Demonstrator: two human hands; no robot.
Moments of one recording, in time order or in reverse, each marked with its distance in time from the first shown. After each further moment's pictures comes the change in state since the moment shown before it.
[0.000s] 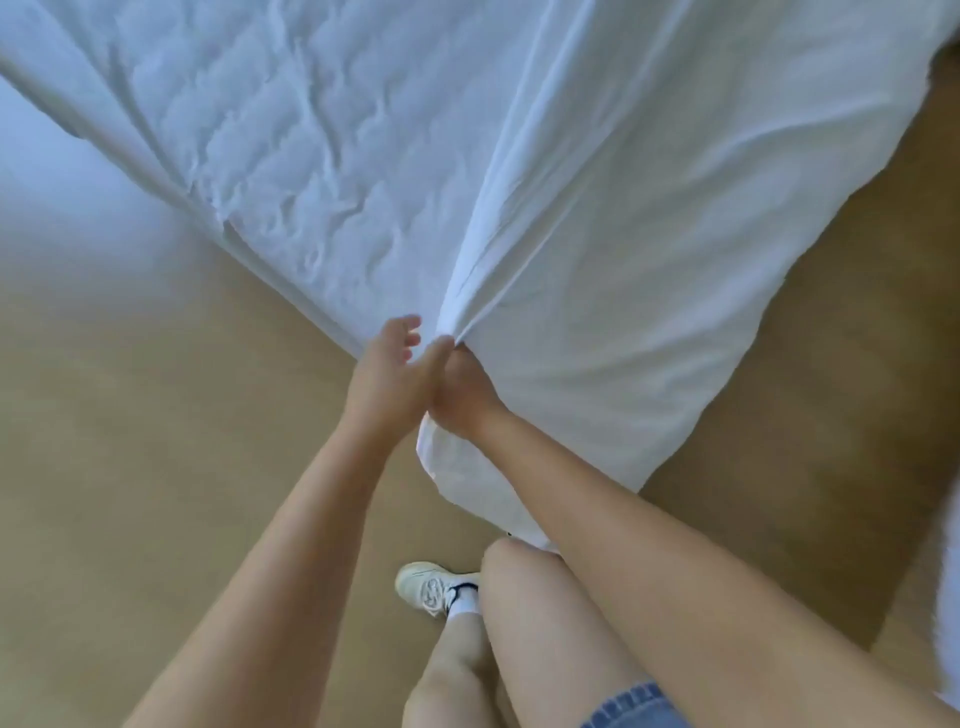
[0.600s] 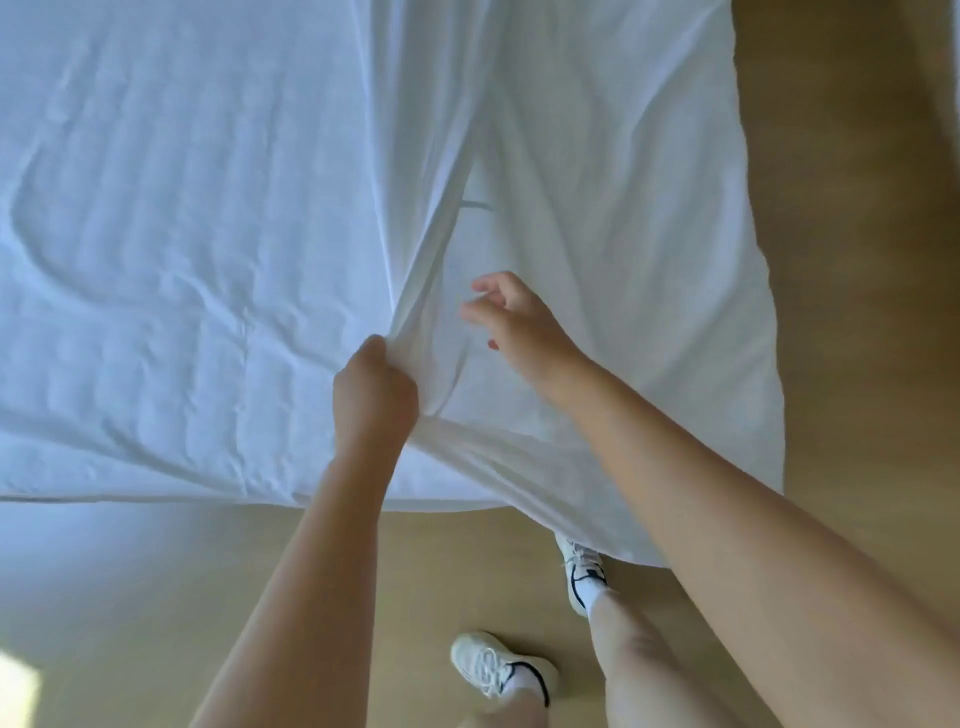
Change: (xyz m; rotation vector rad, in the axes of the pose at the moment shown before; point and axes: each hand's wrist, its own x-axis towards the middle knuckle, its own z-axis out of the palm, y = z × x) left_hand 0.168 0.107 -0.089 0.598 -0.027 0.454; right_hand 0.089 -0.117 -0.076 0.616 0.474 0.046
